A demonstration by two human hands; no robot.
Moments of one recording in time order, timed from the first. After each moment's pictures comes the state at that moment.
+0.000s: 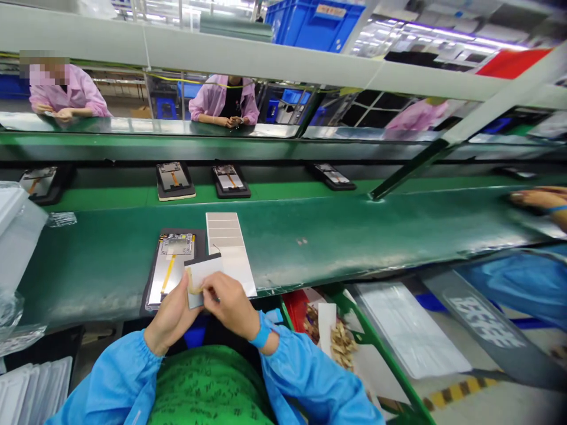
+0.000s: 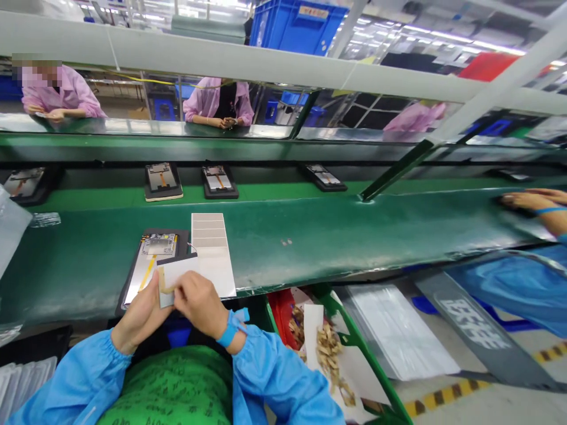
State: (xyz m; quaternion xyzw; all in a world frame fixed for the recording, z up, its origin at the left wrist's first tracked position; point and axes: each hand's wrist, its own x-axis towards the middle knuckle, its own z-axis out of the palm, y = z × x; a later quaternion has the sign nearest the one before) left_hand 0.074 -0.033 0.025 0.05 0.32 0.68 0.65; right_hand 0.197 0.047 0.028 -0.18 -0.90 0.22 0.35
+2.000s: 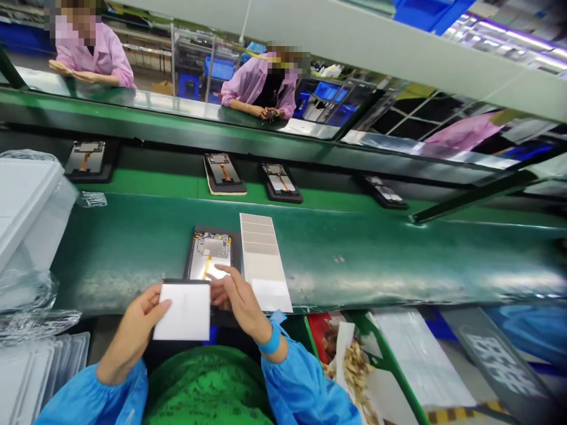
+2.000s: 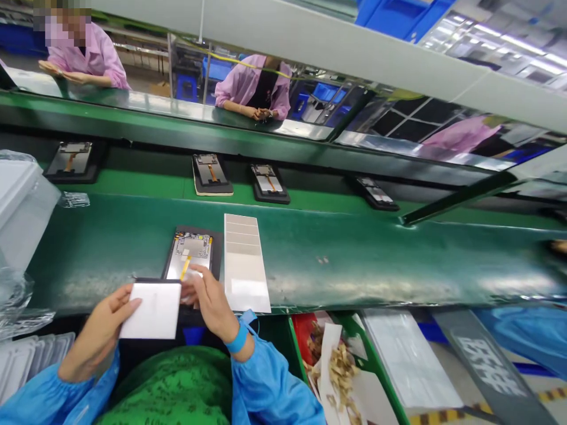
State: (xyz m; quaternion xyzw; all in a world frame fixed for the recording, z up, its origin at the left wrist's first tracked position) left_hand -0.057 -0.119 0.006 0.08 0.54 0.62 0.56; right_hand 0.126 0.039 0.015 -0.32 -0.70 0.61 0.19
